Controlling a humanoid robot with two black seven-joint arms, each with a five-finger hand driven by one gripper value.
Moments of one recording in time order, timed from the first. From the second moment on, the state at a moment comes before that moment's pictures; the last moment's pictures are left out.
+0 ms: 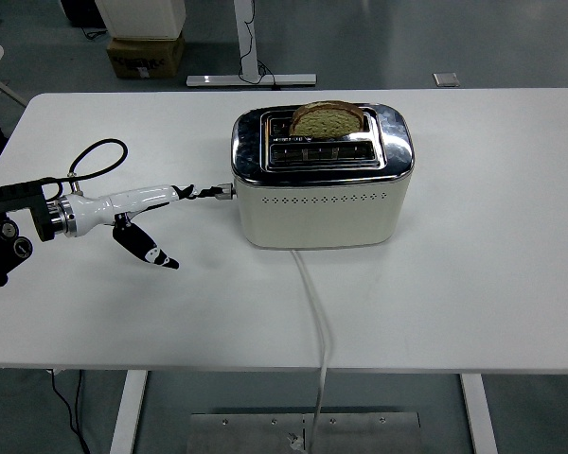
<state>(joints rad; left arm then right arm) -0.82 0.60 -0.42 -0.96 1.38 -0.29 -0.57 0.01 0.00 0.42 0.09 -0.34 0.07 0.06</state>
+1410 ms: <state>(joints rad) -0.79 0.56 -0.41 -0.92 1.38 -0.29 -0.57 0.01 0.00 0.42 0.09 -0.34 0.07 0.06</state>
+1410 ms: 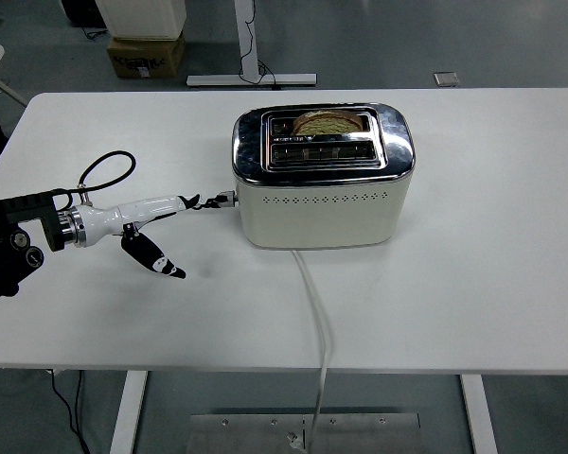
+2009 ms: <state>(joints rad) -0.79 0.56 -0.41 -0.90 1.38 -0.29 -0.57 0.01 0.00 0.42 0.09 -0.34 0.07 0.06</state>
